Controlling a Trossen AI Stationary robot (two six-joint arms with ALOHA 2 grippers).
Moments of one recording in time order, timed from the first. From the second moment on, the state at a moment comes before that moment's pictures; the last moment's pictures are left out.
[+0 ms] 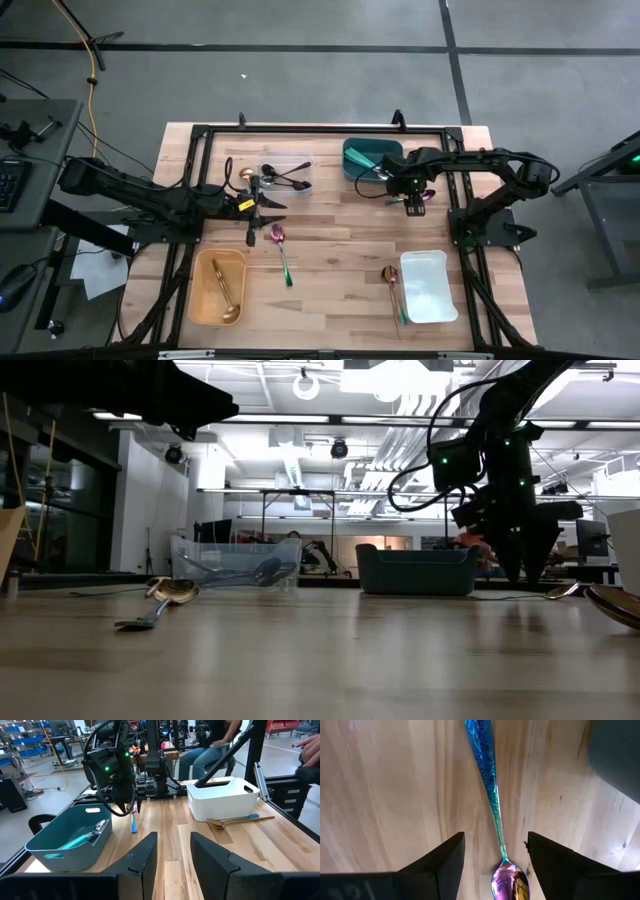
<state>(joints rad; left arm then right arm) -0.14 0.93 0.35 0.46 -0.16 0.08 -0.45 1.49 0.80 -0.92 0.03 -0.45</state>
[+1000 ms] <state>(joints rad) -0.14 0.93 0.35 0.46 -0.16 0.08 -0.44 1.49 0.77 -0.90 0.04 -0.41</state>
